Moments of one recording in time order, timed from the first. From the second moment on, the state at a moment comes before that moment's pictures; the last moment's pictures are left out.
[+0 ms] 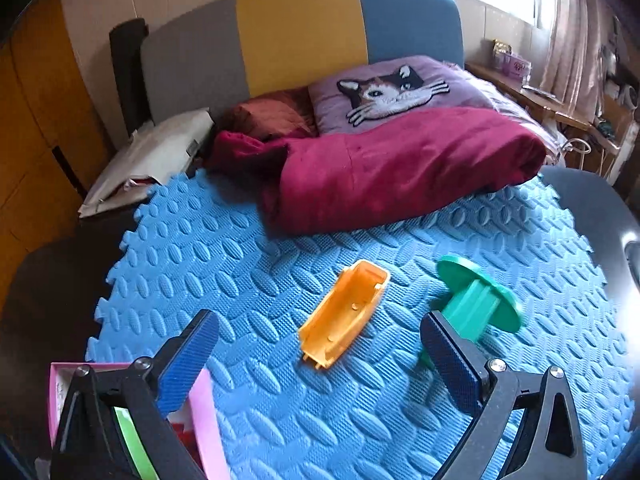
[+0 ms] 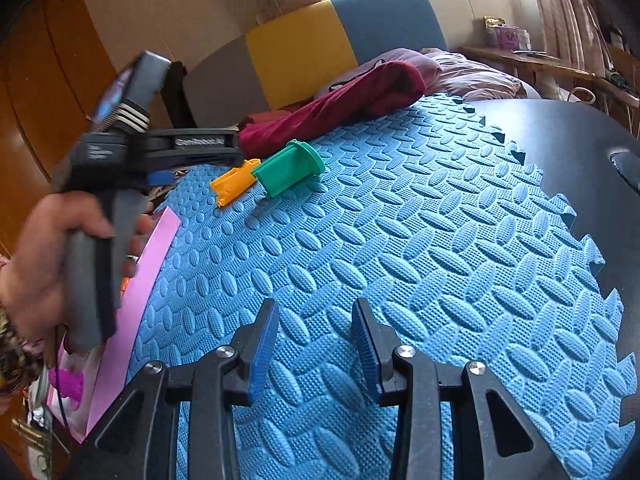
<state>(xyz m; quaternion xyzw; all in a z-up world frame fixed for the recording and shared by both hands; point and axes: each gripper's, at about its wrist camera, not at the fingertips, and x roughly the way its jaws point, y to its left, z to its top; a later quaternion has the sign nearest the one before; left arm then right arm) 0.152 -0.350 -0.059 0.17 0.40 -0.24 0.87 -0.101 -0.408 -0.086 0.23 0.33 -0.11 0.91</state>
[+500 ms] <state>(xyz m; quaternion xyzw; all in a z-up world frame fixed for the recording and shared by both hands) 0.144 -0.354 -0.084 0.16 0.42 -0.29 0.84 -0.104 -0.413 -0.090 0.25 0.32 -0.10 0.91</state>
